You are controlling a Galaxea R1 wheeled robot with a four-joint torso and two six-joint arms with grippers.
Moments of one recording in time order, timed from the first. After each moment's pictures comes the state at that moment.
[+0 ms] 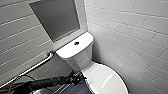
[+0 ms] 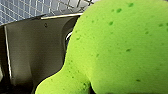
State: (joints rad) left arm 0.48 2.55 -1.66 -0.21 0.21 -0.60; right arm -1.50 2.86 -3.07 -1.36 0.64 1.69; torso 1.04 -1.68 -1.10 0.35
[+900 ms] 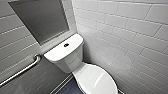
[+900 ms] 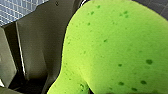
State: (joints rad) left arm 0.97 2.42 -1.64 0.30 0.33 -0.60; right arm -1.50 2.92 -3.04 -1.40 0.62 1.68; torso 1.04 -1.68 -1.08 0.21
